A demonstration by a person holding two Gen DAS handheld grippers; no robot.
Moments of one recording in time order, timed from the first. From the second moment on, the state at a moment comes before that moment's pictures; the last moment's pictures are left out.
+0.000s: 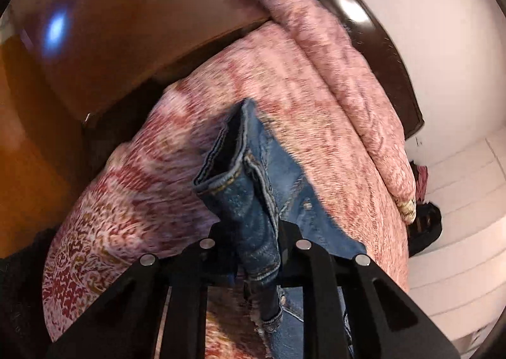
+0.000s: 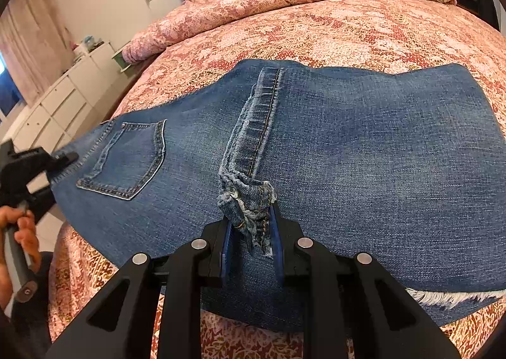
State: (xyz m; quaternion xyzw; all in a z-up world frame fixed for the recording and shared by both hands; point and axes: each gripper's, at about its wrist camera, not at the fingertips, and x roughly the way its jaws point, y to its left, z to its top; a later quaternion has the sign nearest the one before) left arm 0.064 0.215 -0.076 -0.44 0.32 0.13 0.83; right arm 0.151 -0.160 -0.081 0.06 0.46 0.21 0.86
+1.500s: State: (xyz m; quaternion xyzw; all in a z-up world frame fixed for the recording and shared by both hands) left arm 0.076 -0.207 -0.035 0.12 0.41 -0.20 0.88; right arm 0.077 -0.351 -0.039 0.36 0.34 0.23 0.84
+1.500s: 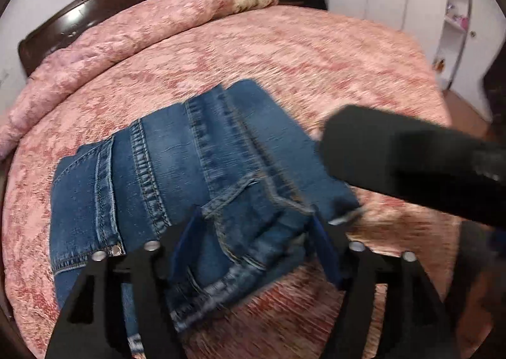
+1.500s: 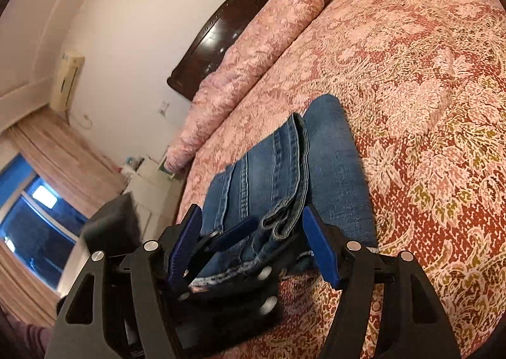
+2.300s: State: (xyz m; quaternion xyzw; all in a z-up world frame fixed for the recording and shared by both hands) left arm 0.049 0.063 -0.078 -0.26 0.42 -0.10 0.87; right arm 0.144 -0.285 -0.067 0.21 0.48 0.10 0.85
